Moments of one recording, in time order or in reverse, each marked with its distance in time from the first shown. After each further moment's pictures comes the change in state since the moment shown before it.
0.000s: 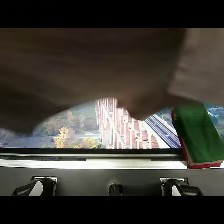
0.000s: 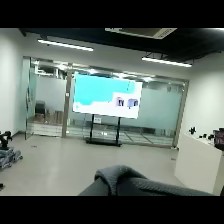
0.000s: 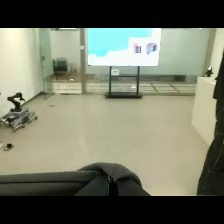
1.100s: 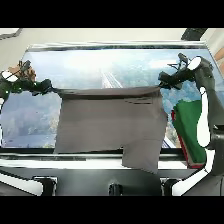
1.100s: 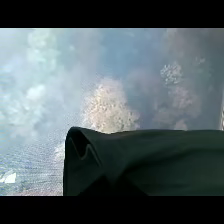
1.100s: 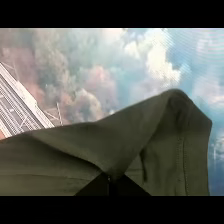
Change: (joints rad) left arm -0.136 -0.990 -0.352 -0.009 -0.161 0.128; right arm -0.008 -1.101 -0.043 0.258 0.236 0.118
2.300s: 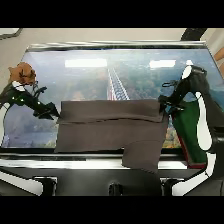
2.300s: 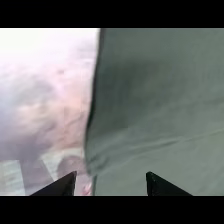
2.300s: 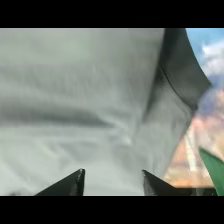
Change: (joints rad) left arm 0.029 -0.014 -0.134 0.151 -0.463 0.033; right arm 0.027 0.066 -0.167 -0.197 0.509 0.047
